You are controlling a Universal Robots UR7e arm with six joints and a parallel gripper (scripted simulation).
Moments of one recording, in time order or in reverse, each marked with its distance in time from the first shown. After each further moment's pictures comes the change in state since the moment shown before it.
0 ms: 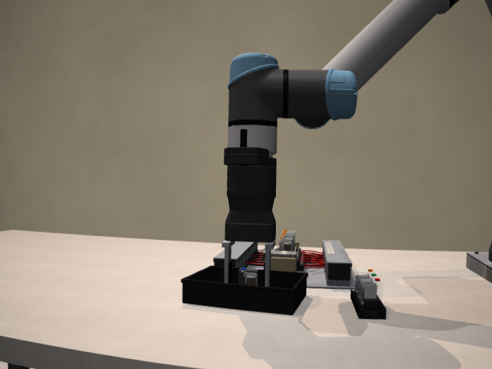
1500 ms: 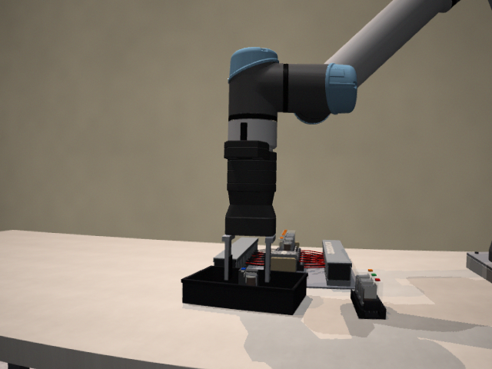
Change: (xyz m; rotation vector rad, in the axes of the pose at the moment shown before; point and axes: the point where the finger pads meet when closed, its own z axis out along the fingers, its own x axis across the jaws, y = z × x) arm 0.000 0.000 -0.009 0.000 0.000 0.000
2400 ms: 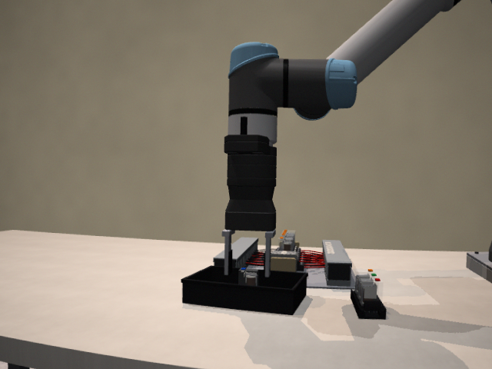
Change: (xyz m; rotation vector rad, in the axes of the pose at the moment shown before) arm 0.000 0.000 -0.008 0.000 0.001 0.000
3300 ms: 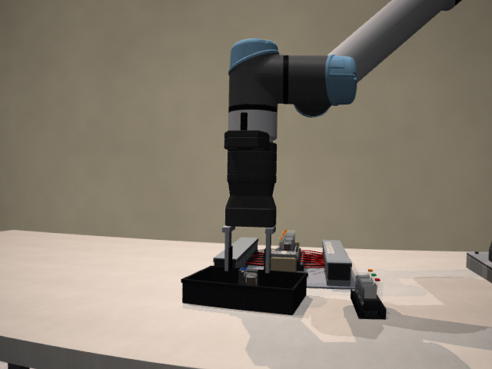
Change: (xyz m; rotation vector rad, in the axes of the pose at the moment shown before) arm 0.000 0.000 -0.006 0.000 -0.001 0.000
